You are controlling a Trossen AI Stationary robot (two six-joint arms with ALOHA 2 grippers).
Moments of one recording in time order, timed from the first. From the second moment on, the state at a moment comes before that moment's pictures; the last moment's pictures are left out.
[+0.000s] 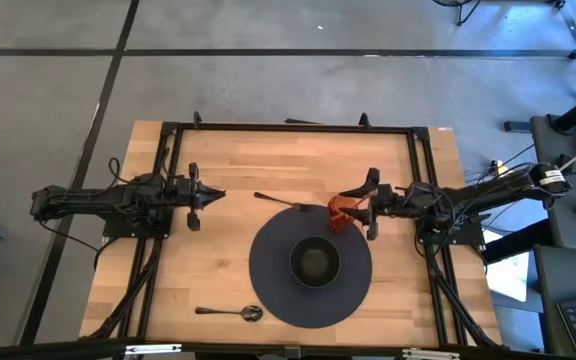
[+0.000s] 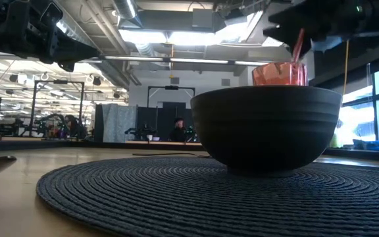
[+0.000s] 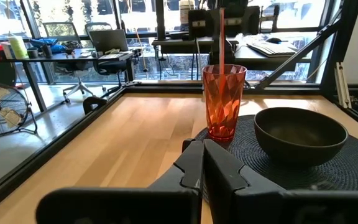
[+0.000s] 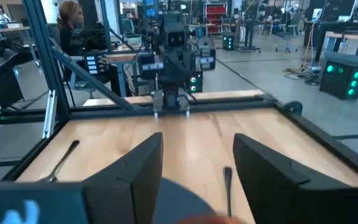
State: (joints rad) left arm 0.07 0.23 0.12 0.05 -0.09 0.01; right arm 0.15 0.85 0.36 0.50 0.24 0.03
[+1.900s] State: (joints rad) left arm 0.07 0.23 0.12 0.03 -0.09 0.01; right arm 0.02 1.81 1.53 -0.48 -0.18 -0.01
